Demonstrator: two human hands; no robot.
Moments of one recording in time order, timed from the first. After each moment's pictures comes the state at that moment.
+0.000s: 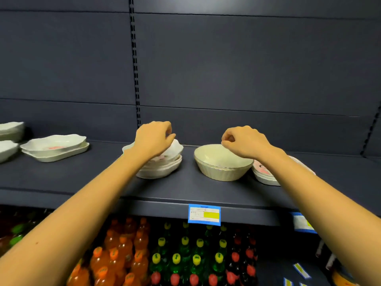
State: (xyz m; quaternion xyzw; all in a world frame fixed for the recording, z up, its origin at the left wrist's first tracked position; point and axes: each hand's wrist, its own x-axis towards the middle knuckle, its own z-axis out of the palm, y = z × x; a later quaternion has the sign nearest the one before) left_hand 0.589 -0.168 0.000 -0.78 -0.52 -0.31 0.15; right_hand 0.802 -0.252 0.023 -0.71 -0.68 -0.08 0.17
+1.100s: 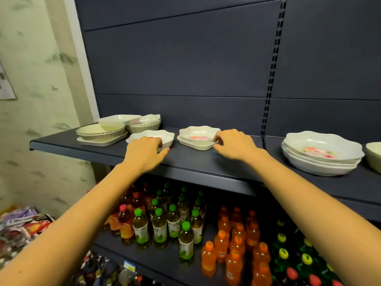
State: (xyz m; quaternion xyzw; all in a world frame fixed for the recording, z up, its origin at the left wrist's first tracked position) left_hand 0.160 -0.195 -0.036 -0.70 -0.66 -0.20 0.18; right_hand 0.393 -0.168 -0.015 -0.59 -0.79 -0.04 0.16
